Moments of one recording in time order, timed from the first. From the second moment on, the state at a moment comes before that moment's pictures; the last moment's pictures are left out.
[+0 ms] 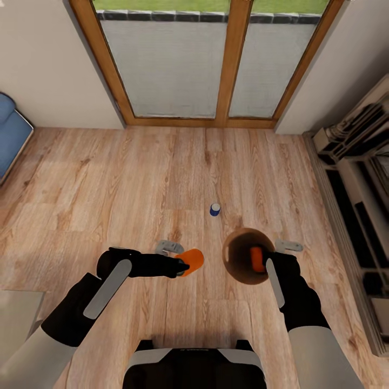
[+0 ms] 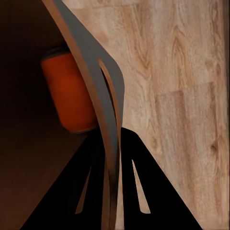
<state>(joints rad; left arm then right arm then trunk) -0.67 0.17 -0.47 -1.49 0.74 1.05 -0.09 -0.65 0.08 -0.11 -1.18 -0.01 0.80 -0.42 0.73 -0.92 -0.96</state>
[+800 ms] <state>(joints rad) -0.67 0.17 -0.52 -1.49 0.79 1.05 -0.09 -0.66 0.08 -0.05 -1.10 -0.02 0.71 -0.48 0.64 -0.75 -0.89</state>
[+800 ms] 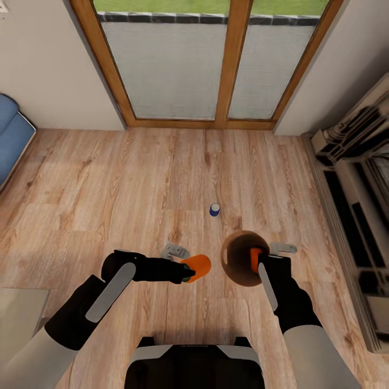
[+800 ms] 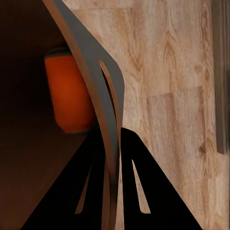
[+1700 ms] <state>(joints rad) -0.66 0.16 -0.53 -1.49 0.79 1.05 -0.09 -0.66 0.13 0.08 -1.07 -0.03 0.71 -0.51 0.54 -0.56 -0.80</state>
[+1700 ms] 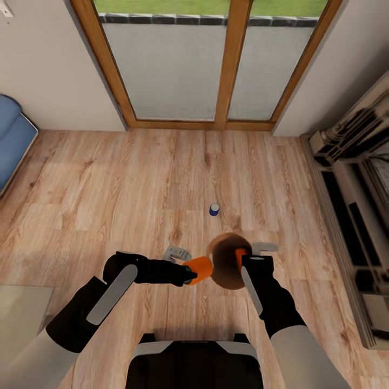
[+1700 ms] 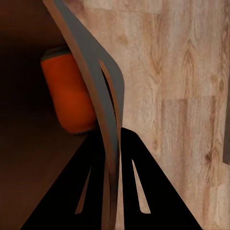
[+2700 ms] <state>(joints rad) -0.66 0.16 -0.53 -1.48 0.79 1.05 -0.08 -0.66 0.17 0.26 -1.06 -0.03 0.72 -0.51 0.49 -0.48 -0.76</state>
